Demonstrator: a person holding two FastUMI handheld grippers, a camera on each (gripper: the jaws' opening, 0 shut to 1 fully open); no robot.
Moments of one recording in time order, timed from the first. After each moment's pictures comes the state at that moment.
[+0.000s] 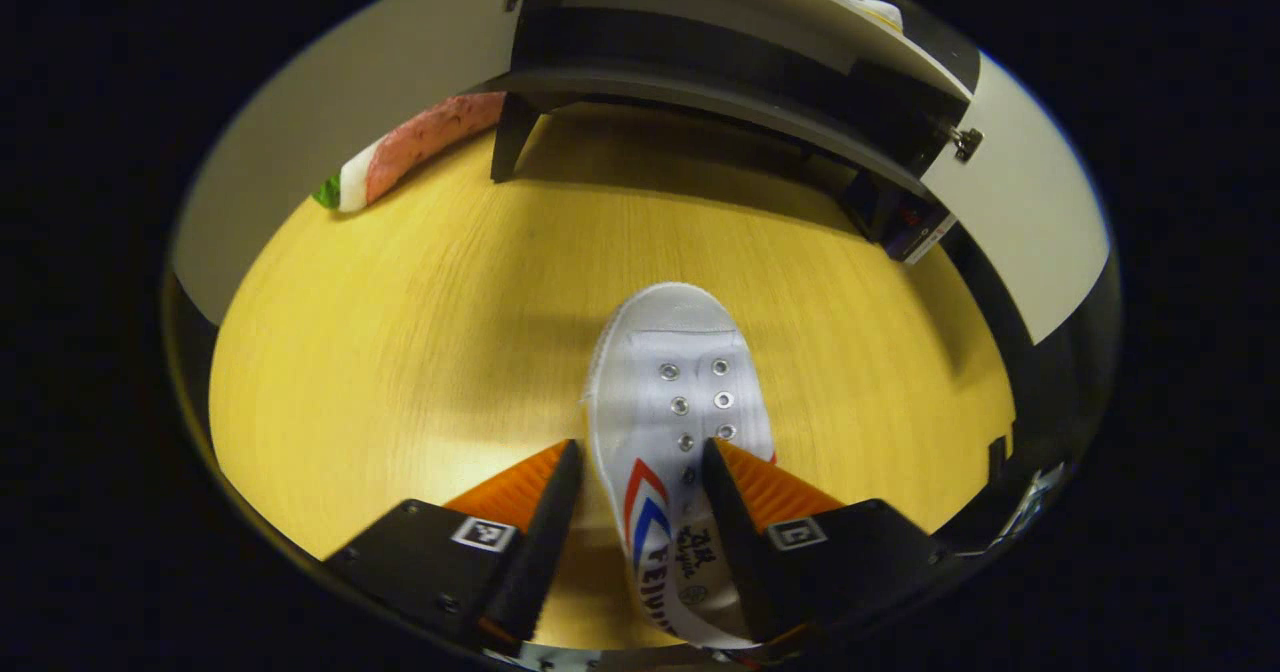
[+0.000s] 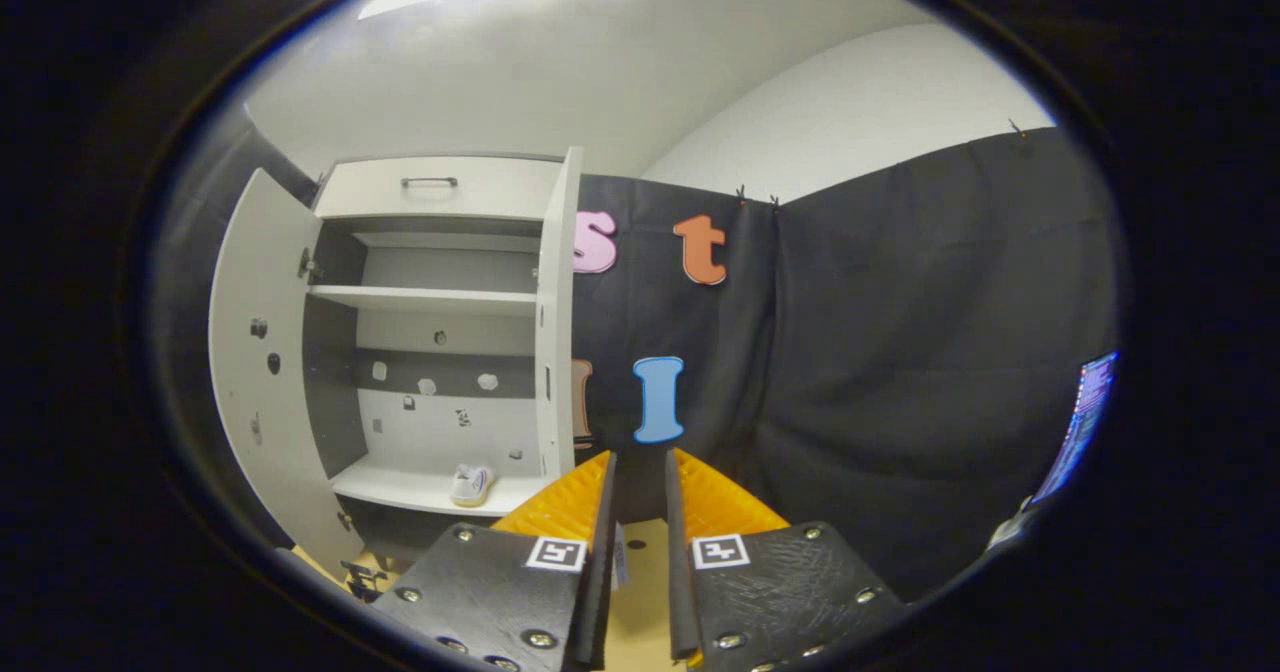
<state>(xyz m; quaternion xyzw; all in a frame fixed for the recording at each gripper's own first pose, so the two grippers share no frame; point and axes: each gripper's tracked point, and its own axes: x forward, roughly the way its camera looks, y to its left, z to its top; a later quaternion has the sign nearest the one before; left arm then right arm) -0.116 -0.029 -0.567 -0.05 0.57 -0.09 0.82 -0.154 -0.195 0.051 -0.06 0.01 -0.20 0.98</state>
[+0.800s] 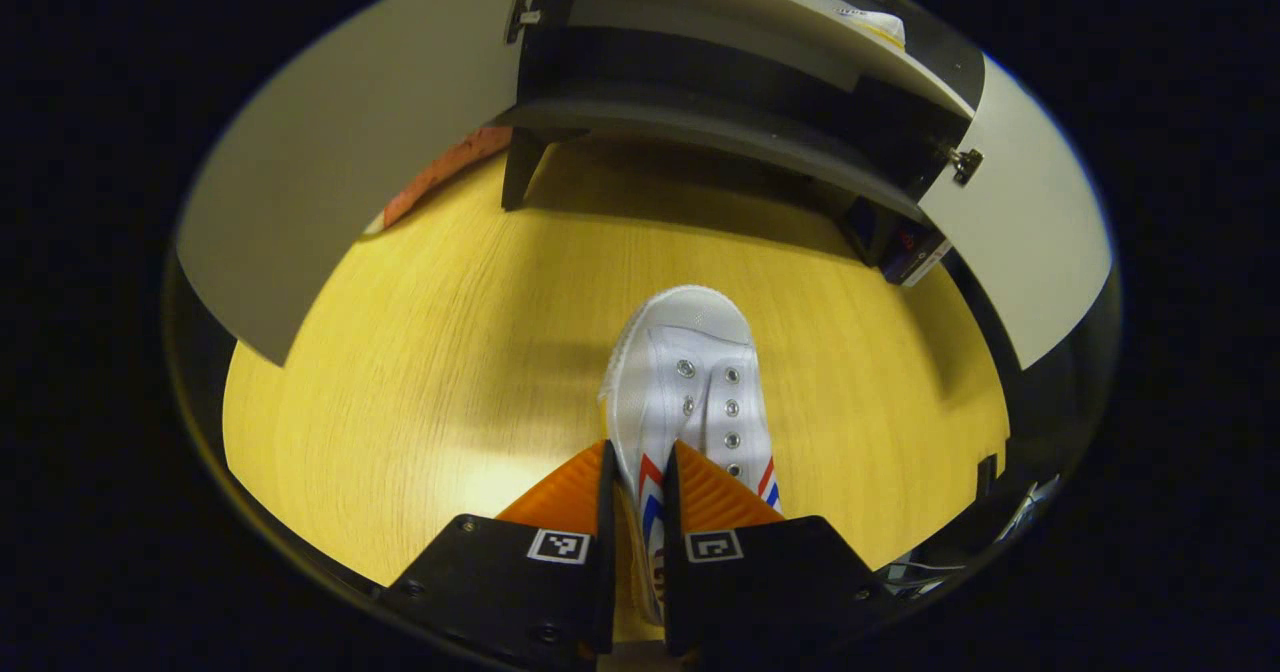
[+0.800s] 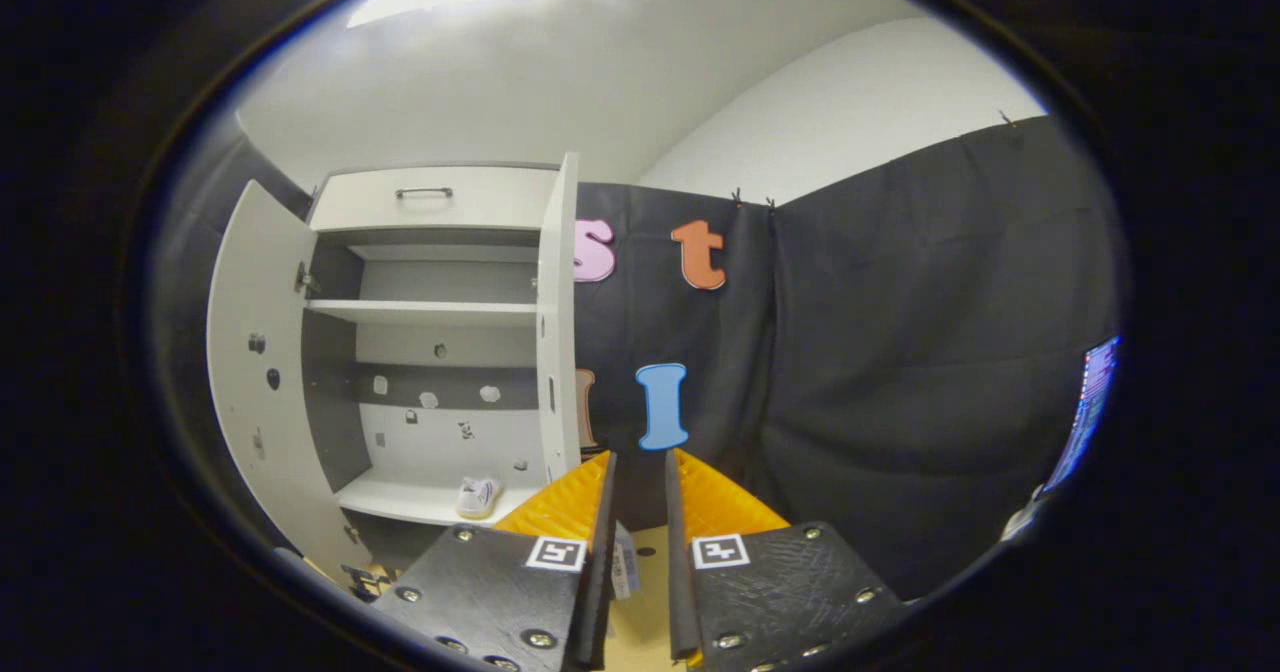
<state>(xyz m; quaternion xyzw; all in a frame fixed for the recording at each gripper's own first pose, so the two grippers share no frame) -0.095 -0.027 -0.520 -0.04 0.53 -0.10 0.84 -0.143 -0.189 0.050 -0.04 0.00 -0.20 0.98</state>
